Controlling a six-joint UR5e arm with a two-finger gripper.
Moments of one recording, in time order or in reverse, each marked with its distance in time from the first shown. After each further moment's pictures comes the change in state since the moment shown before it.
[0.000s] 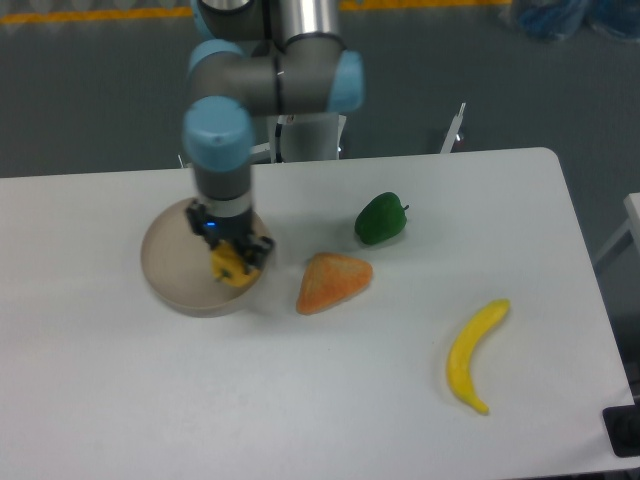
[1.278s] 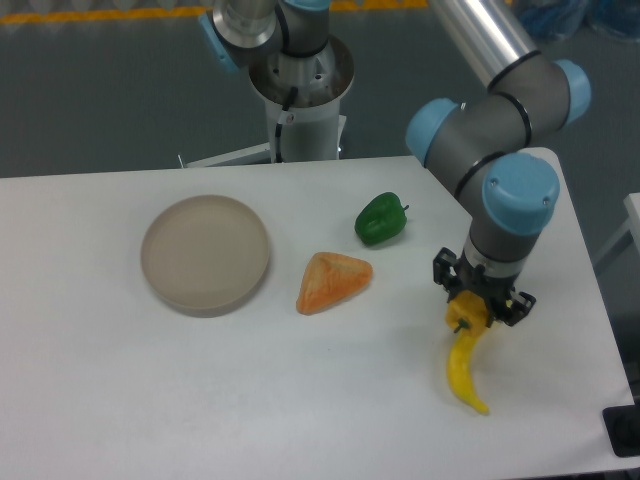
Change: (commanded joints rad) arm 0.273 -0.342 0.390 -0.072 0.121 0.558
